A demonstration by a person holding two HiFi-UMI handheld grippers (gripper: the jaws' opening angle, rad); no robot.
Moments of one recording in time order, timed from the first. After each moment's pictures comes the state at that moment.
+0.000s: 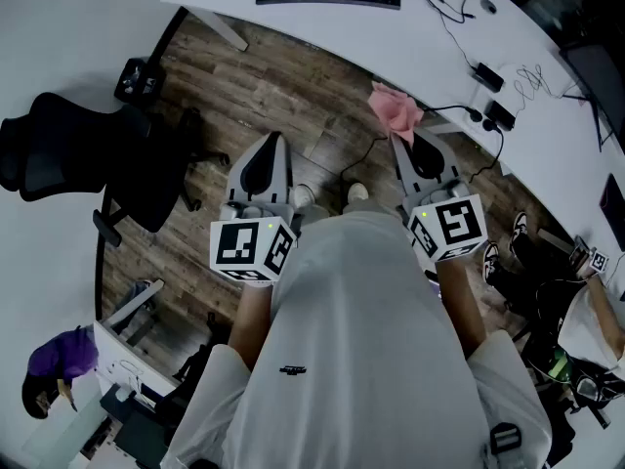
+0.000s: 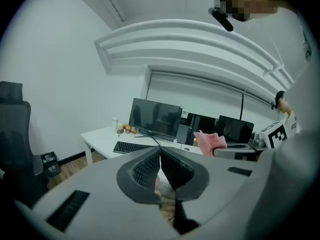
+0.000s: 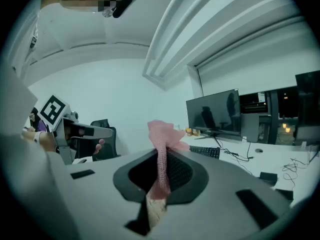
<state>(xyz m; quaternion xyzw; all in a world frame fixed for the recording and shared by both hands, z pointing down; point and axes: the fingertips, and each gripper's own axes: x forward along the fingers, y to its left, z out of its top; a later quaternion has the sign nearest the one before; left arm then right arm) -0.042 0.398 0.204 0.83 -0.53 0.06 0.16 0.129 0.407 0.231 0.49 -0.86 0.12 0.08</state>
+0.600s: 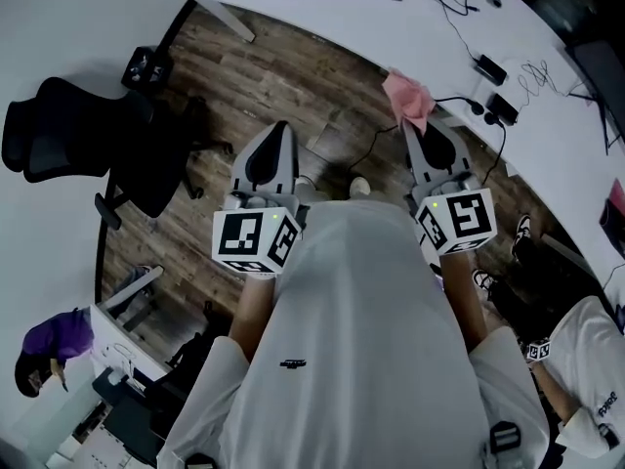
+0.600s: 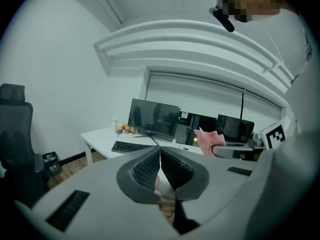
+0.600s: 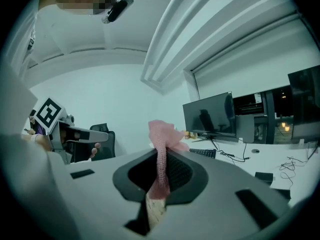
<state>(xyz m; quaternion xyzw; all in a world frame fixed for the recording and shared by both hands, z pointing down) -0.005 0.418 0.208 0.82 -0.54 0.06 0.15 0.171 0.414 0.233 0.49 -0.86 0.11 0.05</state>
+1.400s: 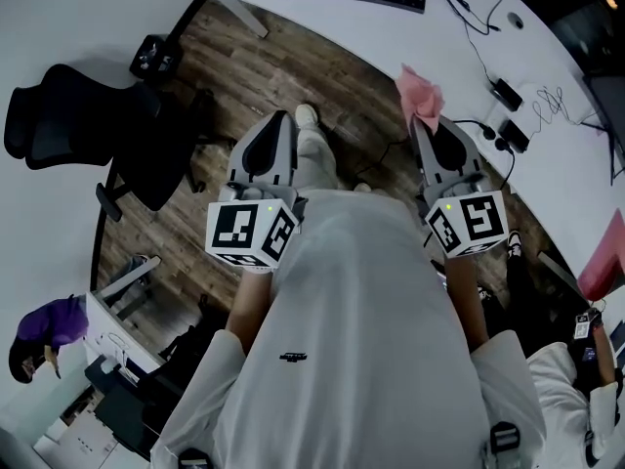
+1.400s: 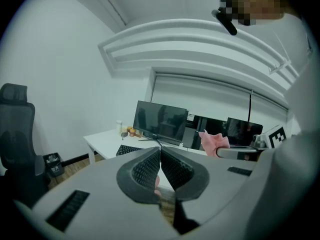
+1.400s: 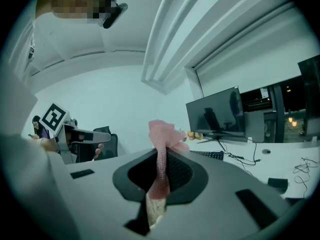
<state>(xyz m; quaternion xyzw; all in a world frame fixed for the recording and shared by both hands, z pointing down) -0.026 0.368 0.202 0.81 -0.56 0.05 0.15 0.162 0.365 0.231 0.47 -0.87 0.13 0.04</state>
